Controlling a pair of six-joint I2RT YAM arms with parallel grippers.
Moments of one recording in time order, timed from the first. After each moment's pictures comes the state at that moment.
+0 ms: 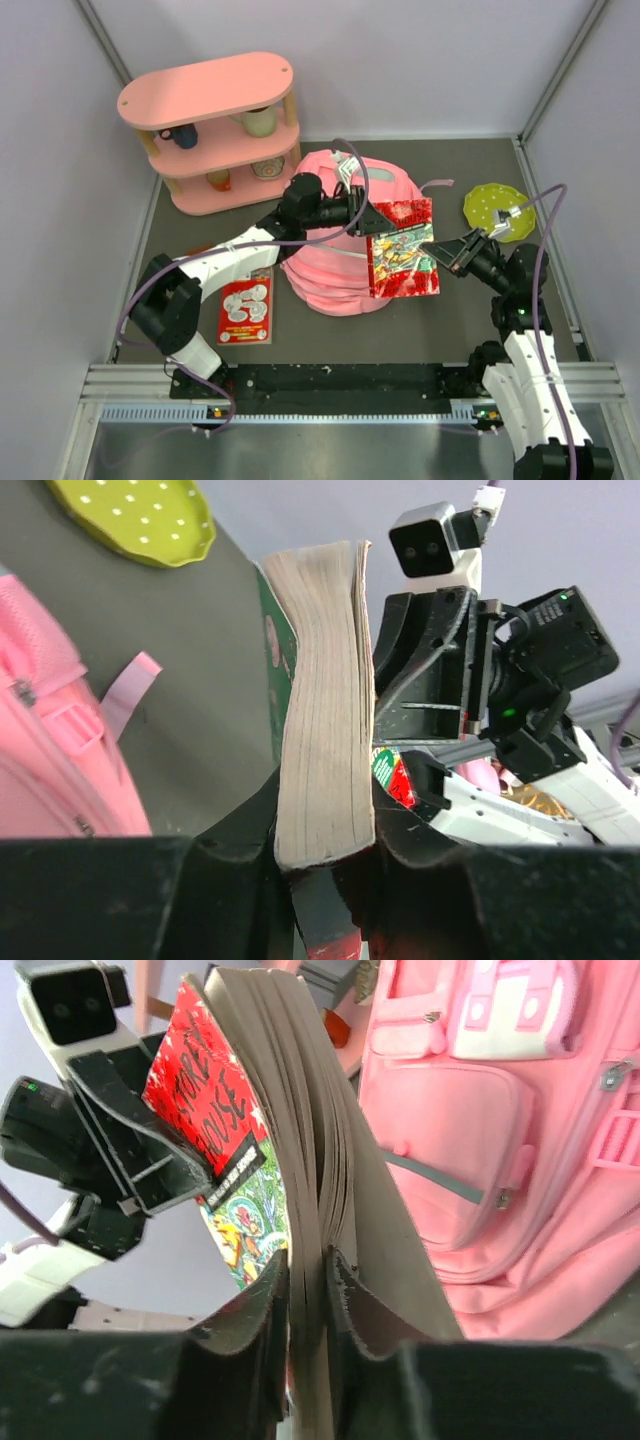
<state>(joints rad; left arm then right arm) -0.72 1.60 1.13 0.40 0.66 -0.81 -0.05 0.58 0.39 0.11 -0.78 1.06</state>
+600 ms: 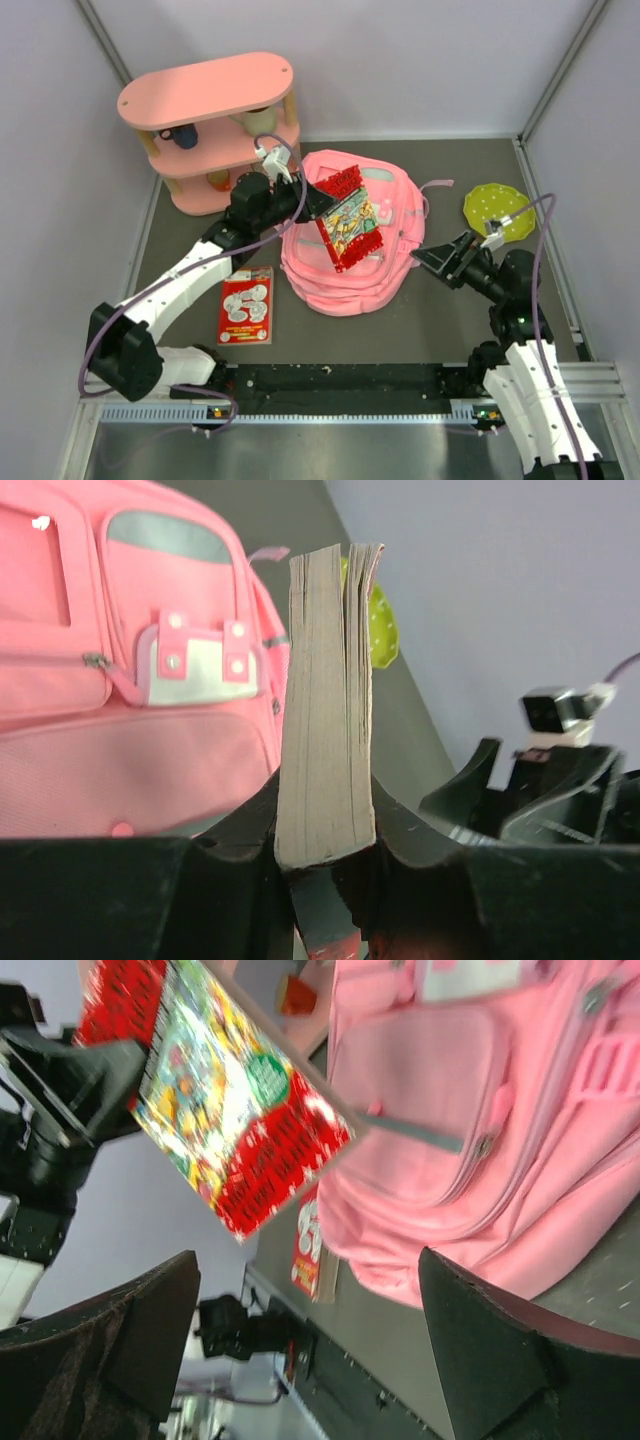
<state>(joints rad) -0.54 1.31 1.00 0.10 0.32 -0.73 0.01 0.51 0.40 -0.10 -0.68 0.98</state>
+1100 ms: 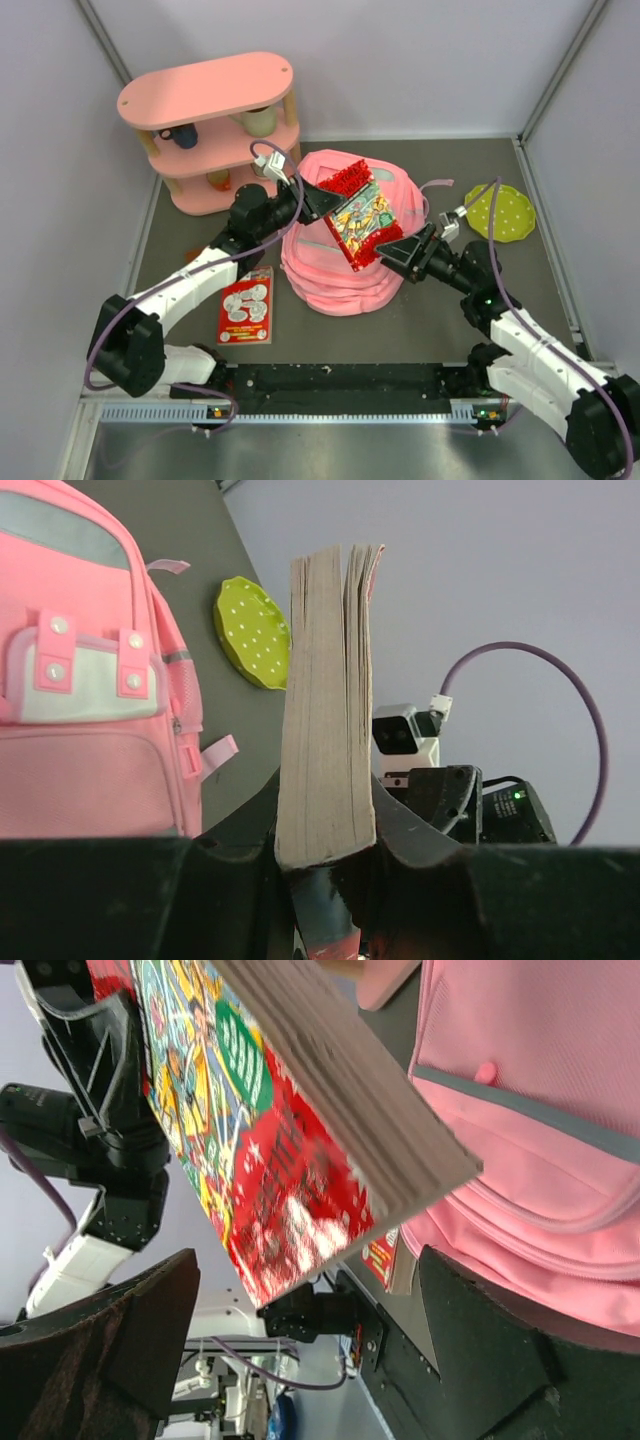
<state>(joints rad) -0.54 1.31 0.89 0.43 0.36 -0.99 0.41 0.80 0.35 0.34 -0.52 1.21</state>
